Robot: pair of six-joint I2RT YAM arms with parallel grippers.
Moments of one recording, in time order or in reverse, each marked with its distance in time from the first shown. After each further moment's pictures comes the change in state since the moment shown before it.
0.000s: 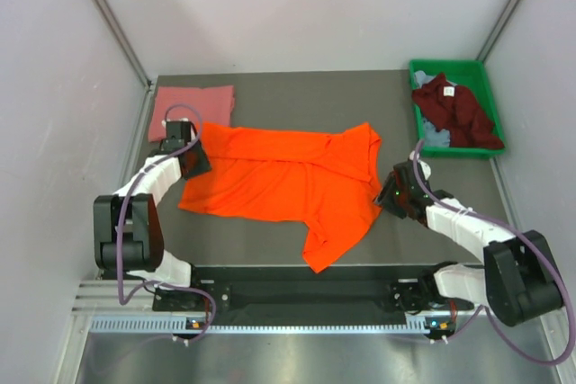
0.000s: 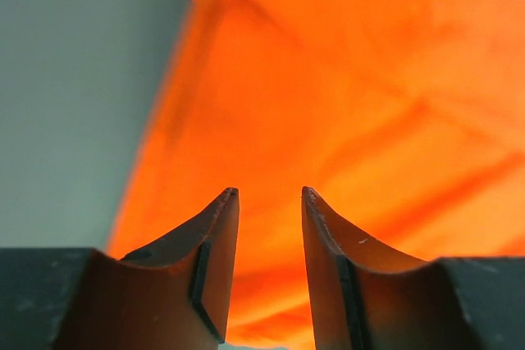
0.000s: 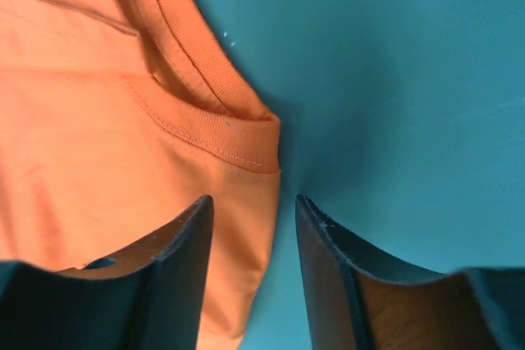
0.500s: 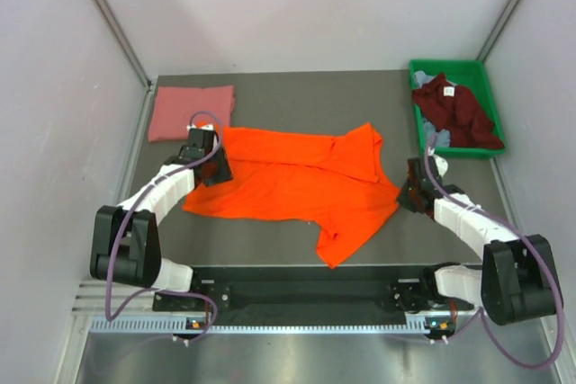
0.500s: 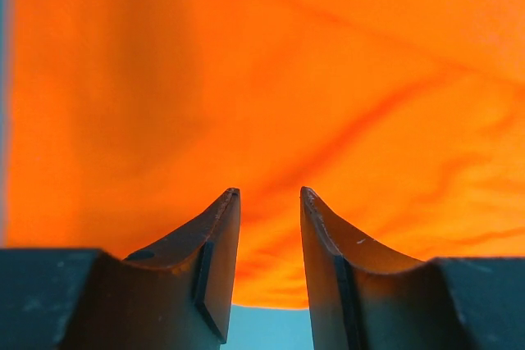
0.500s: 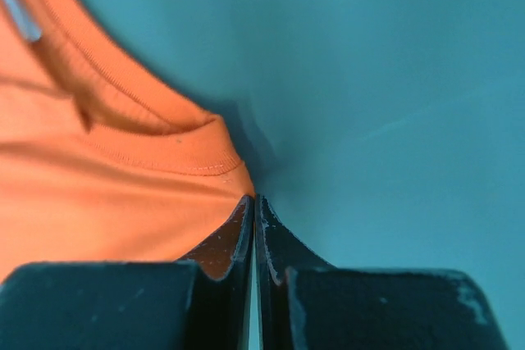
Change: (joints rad) left arm -0.179 -0.088 -0.103 -0.013 0.064 -0.084; right arm -0.103 -0.017 0.024 -0.086 0.108 -0.108
